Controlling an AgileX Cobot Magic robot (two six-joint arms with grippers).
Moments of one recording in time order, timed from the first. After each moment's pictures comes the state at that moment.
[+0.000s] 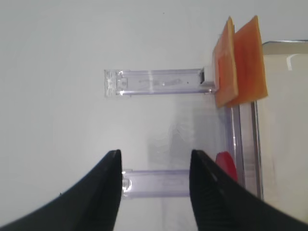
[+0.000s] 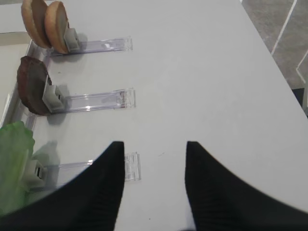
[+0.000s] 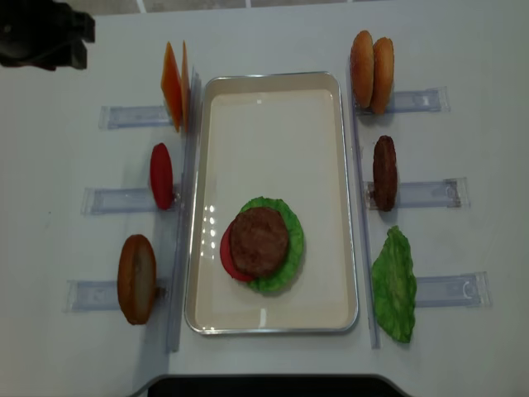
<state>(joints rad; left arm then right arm) -0.10 1.50 -1.32 0.13 0.95 -0.14 -0.05 -0.01 -0.51 0.04 1.13 -0.01</state>
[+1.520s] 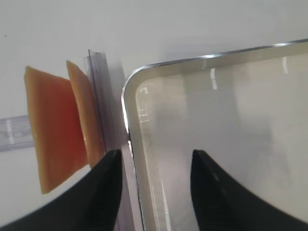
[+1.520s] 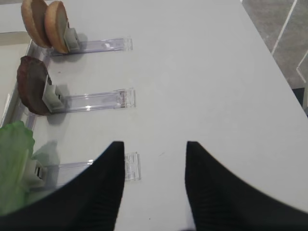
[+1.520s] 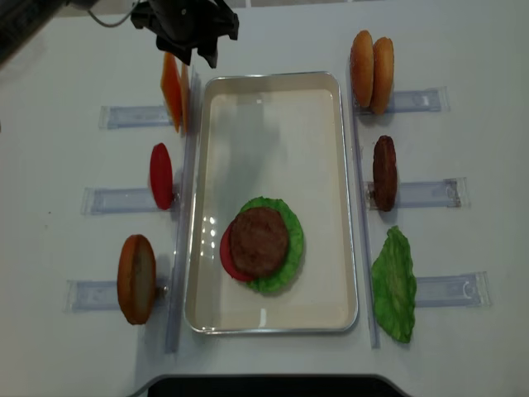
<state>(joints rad) -0.42 1.96 -1.69 0.19 1.00 -0.36 -0.05 -0.01 -0.51 0.04 1.13 -0.01</state>
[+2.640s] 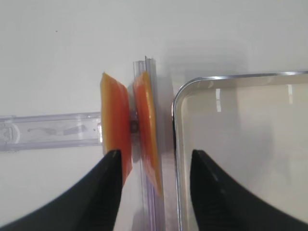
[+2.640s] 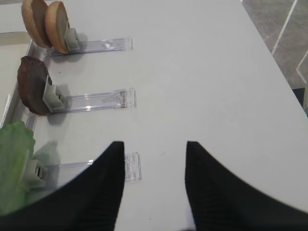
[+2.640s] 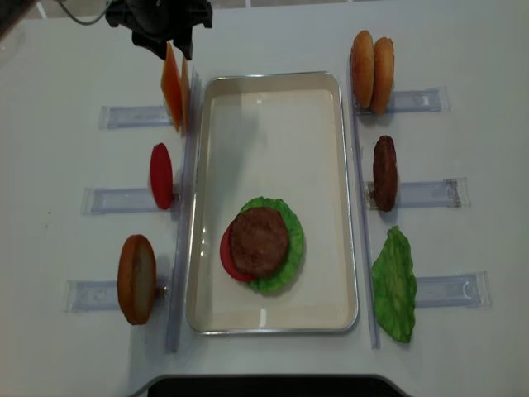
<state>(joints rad) -0.32 1.96 -1.69 0.18 1.00 -0.36 -0.05 -0.01 -0.51 0.04 1.13 -0.01</state>
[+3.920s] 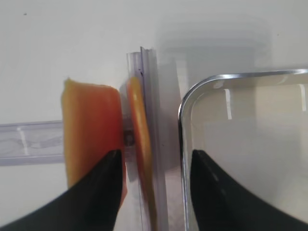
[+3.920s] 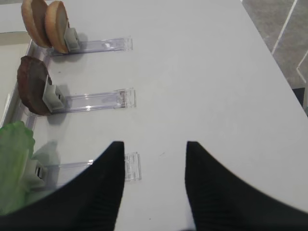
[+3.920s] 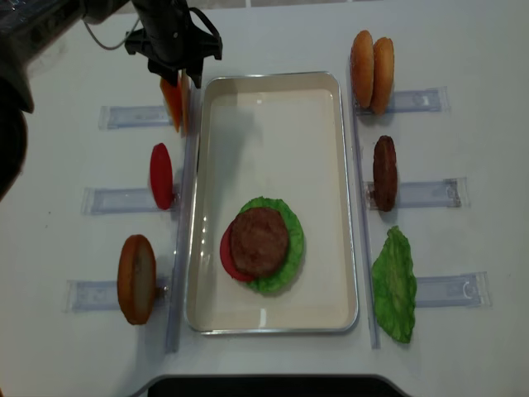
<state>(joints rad) -0.32 2.09 -1.69 0.19 0.96 -0.36 -0.05 -0.01 -0.51 0.04 1.13 -0.01</state>
